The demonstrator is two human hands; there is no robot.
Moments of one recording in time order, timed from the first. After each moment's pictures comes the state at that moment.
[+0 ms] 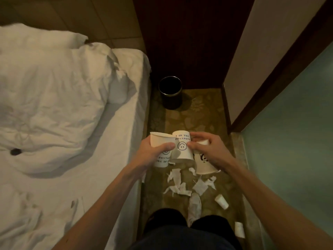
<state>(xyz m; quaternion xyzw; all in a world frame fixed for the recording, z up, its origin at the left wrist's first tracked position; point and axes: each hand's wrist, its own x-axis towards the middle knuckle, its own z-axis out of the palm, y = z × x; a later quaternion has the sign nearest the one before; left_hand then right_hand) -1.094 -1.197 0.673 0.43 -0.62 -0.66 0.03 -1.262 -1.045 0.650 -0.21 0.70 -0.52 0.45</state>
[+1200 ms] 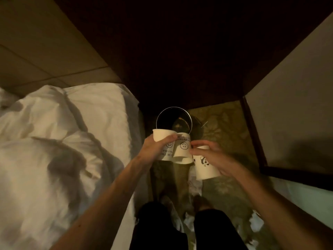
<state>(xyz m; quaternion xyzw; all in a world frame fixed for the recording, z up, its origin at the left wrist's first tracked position) -1.521 -1.694 0.470 0.47 -0.57 -0.67 -0.11 -1.630 -1.512 0.446 0.01 0.70 -0.47 0.54</state>
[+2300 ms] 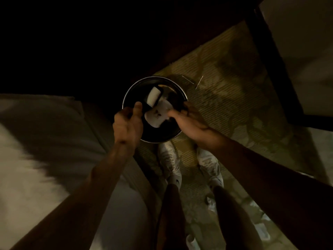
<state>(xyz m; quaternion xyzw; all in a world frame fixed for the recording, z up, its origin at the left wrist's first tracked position) -1.649 -1.806 0.153 0.51 -0.69 -0.49 -0.13 -1.708 -1.651 0.159 0.21 0.70 -0.49 0.48</state>
